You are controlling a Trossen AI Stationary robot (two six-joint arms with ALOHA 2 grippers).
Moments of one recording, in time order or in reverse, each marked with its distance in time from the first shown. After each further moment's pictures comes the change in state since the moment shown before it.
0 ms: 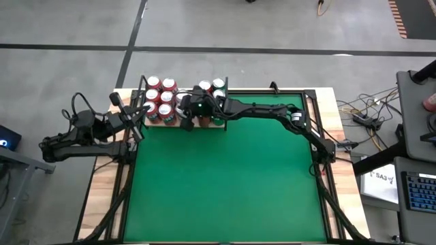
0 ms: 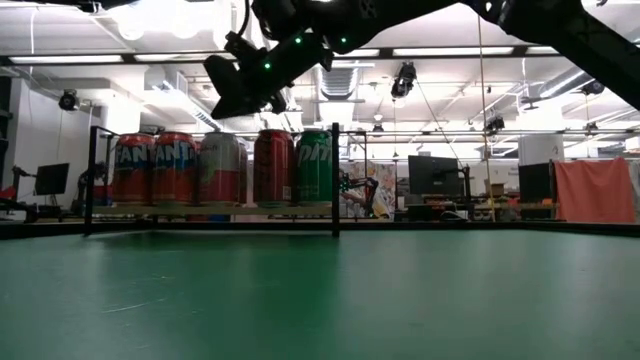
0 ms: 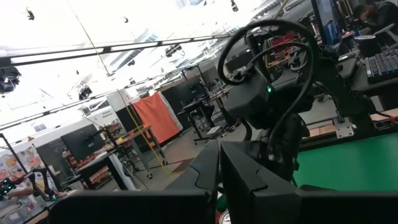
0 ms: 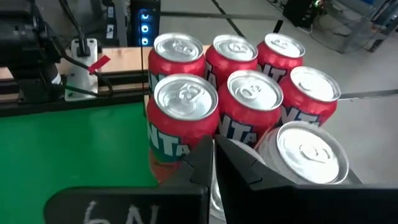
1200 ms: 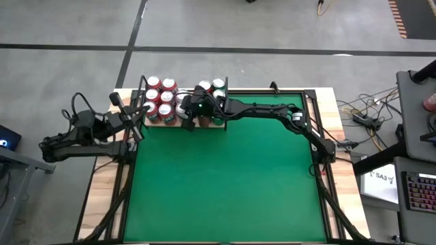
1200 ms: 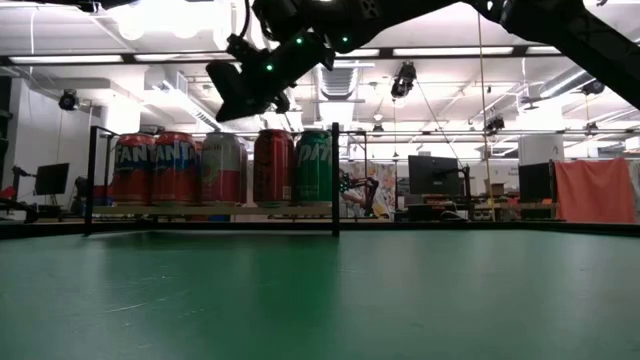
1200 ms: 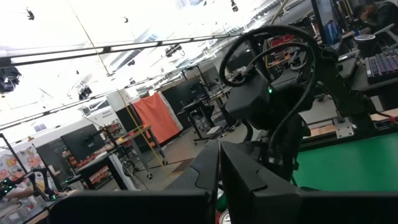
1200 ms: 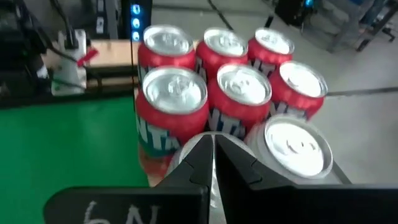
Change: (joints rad) left arm 0.000 0.000 0.000 0.000 0.000 0.000; right arm 0.000 -0.010 -0.016 -0.027 0.038 -0.016
